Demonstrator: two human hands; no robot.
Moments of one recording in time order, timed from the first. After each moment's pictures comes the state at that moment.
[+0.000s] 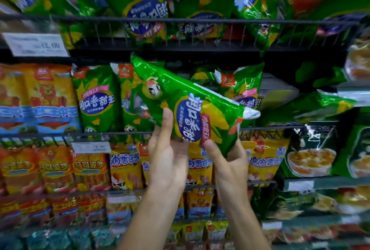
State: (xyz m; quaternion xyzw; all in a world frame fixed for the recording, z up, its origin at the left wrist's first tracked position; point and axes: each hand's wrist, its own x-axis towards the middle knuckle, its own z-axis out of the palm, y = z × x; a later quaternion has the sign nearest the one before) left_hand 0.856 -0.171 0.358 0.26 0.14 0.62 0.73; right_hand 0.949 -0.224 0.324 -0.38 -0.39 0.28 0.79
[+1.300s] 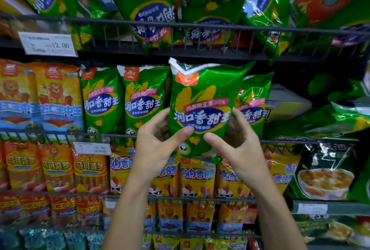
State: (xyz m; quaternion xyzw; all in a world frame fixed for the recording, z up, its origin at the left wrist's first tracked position) left_hand 0.830 -0.139 0.354 0.66 0.23 0.59 0.41; right_hand 1.004 -0.206 0.365 -0.44 -0.61 0.24 0.62
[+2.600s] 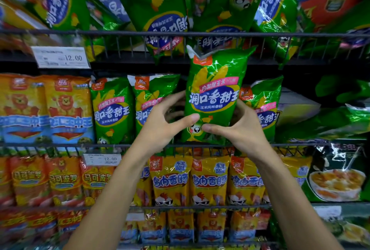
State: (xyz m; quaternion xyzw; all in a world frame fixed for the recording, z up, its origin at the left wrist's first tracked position) left_hand 0.809 -0.085 0.394 0.75 0.24 0.49 0.37; right_hand 1.010 -0.144 0.381 -0.48 -0.62 0.17 0.60
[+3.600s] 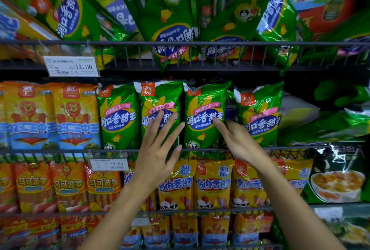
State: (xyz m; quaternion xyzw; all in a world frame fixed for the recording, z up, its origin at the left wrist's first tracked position) left_hand 0.781 -0.053 0.305 0.84 0.28 0.44 -0.13; right_hand 1.012 -0.121 0.362 -0.66 -0.62 0.14 0.40
